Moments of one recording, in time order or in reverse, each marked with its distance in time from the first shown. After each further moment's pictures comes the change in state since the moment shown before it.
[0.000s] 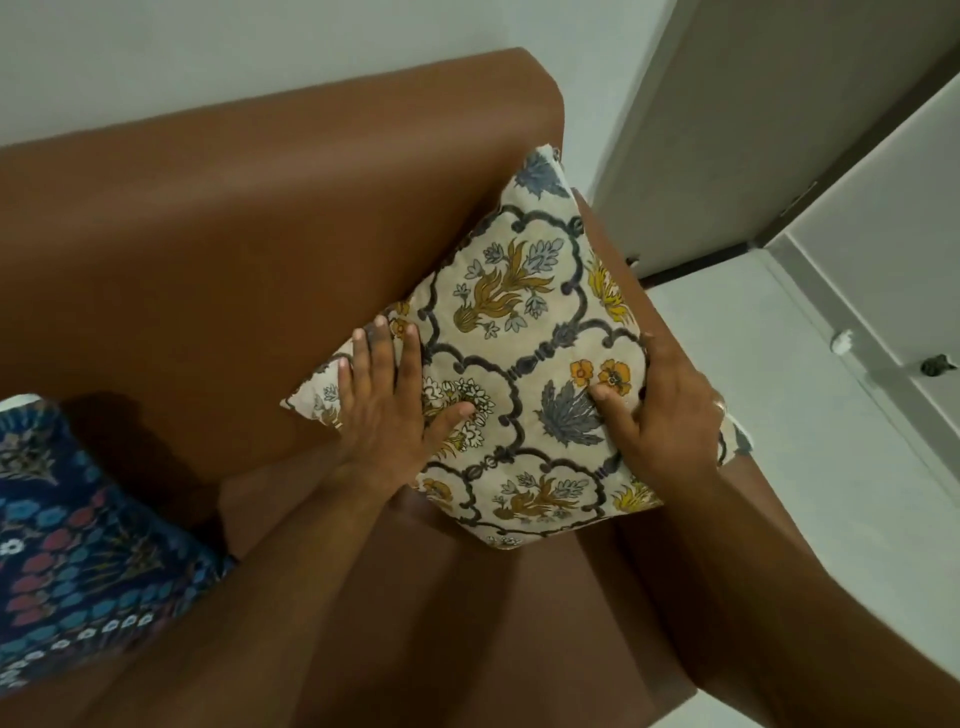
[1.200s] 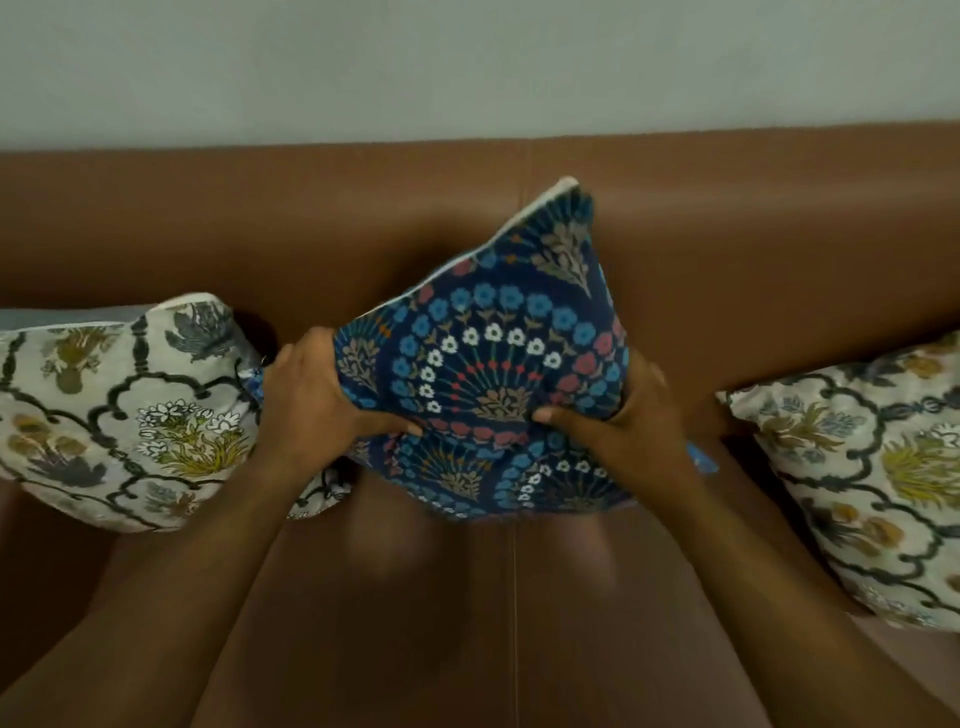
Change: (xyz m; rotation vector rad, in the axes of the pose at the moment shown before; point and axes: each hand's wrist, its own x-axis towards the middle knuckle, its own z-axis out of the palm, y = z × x) left_hand -0.230 -0.421 -0.250 -0.111 0.205 -0.465; right_hand -0.126 -0.458 0.151 0.730 -0.409 -0.346
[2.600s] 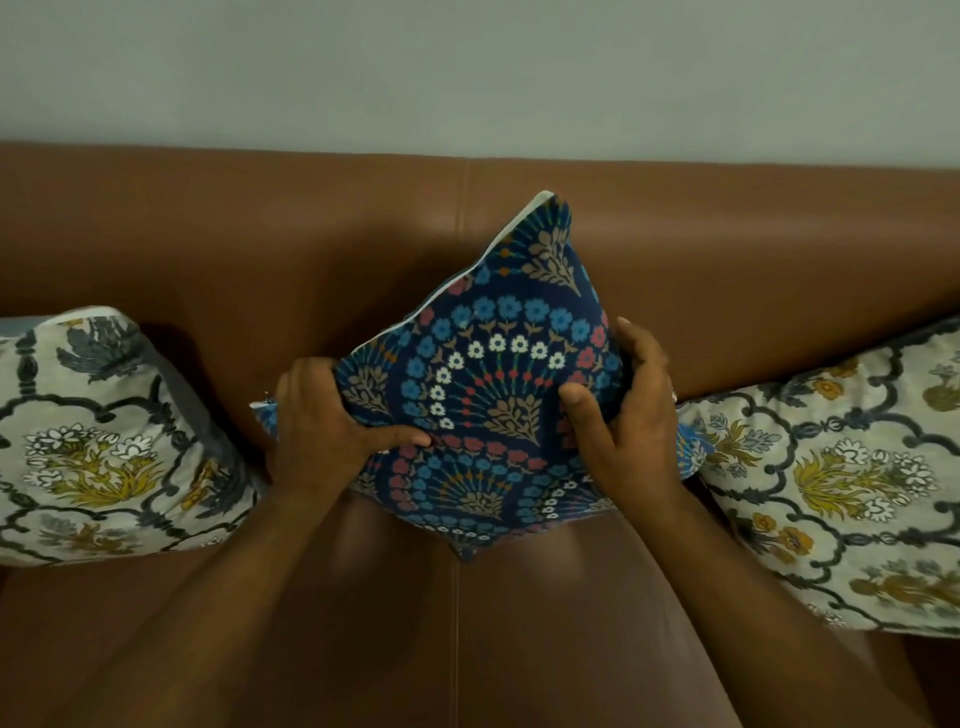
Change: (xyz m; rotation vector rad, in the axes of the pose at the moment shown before) left_hand -0.005 0.047 0.066 -0.206 0.166 -0.089; right_hand 0.004 -0.001 -0.044 -0.181 0.277 -0.121
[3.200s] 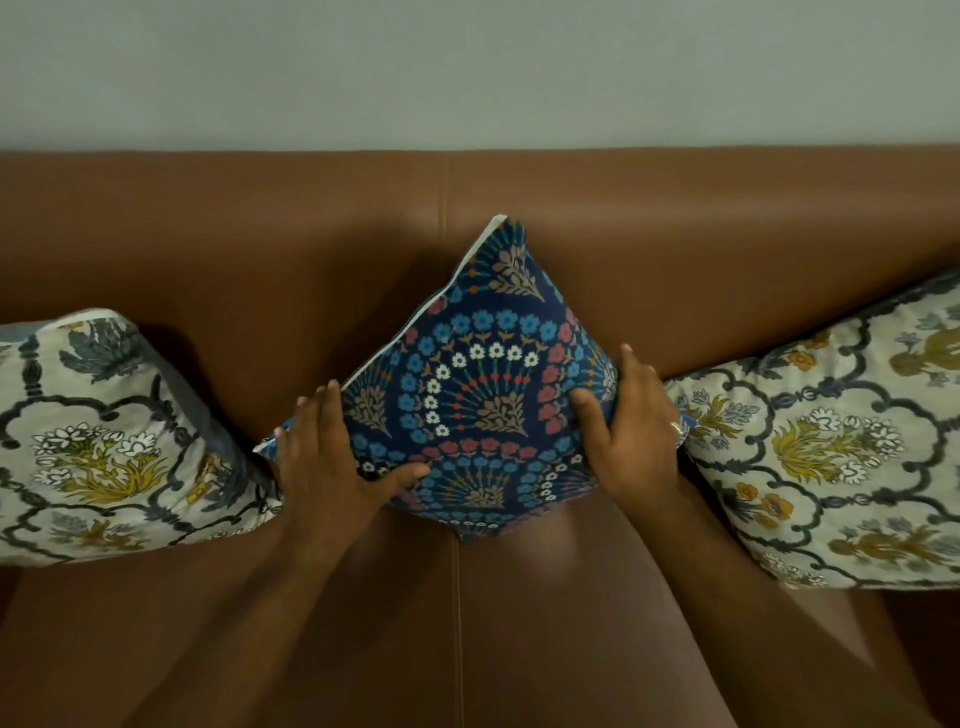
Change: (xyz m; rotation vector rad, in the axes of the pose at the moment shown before) left_hand -0.053 -0.021 0.012 0.188 -0.177 -0.012; right_hand -0.027 0.038 -0.004 -0.332 -0.085 0.178
